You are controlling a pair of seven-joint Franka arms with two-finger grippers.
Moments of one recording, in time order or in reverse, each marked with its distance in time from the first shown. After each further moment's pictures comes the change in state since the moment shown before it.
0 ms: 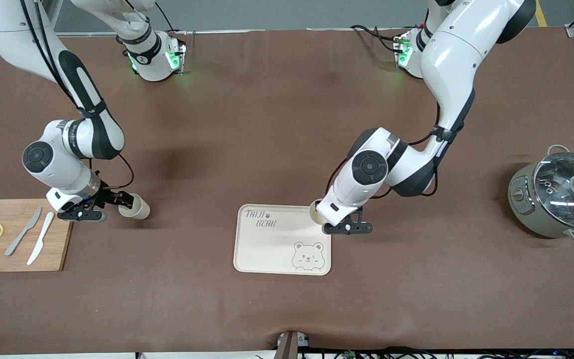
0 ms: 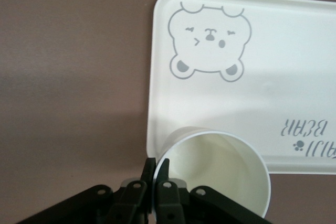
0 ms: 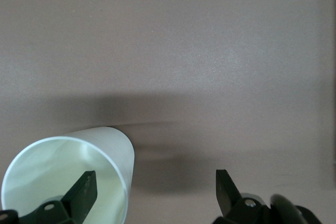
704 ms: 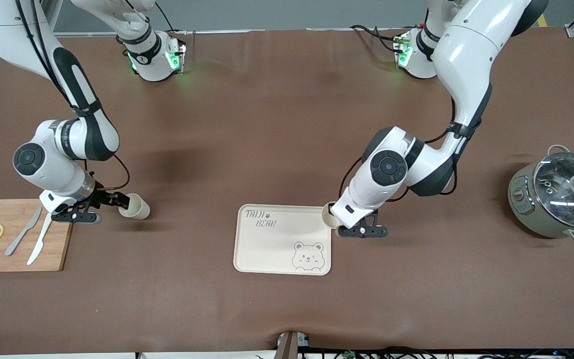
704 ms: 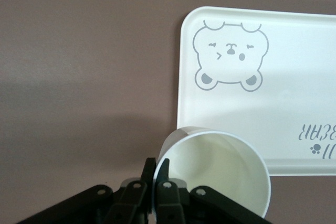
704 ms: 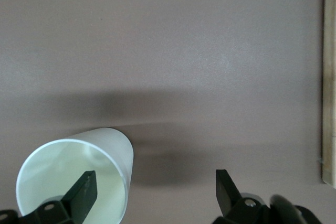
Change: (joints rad) left arm 0.062 -0.059 -0.003 -0.058 0.000 -0.003 0.076; right arm -0.002 -0.017 -0.004 0.029 0.000 -0.060 0.000
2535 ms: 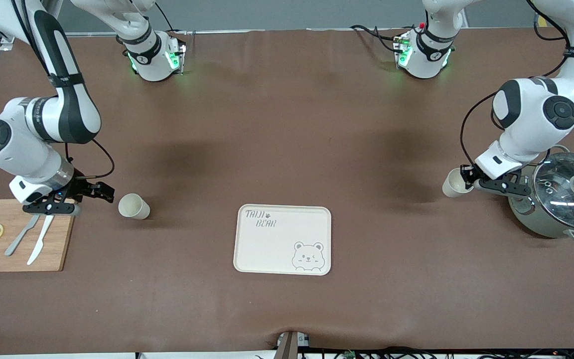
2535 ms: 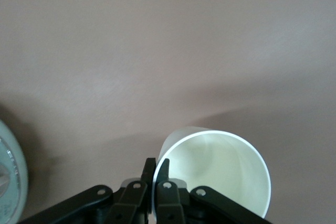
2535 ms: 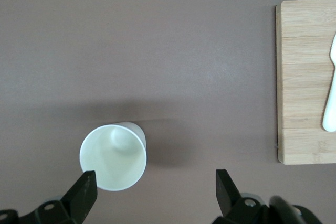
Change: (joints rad) left arm 0.575 -0.571 -0.008 -0.752 -0.181 0.238 0.774; right arm 0.008 -0.150 -0.003 0.040 0.000 -0.162 0.000
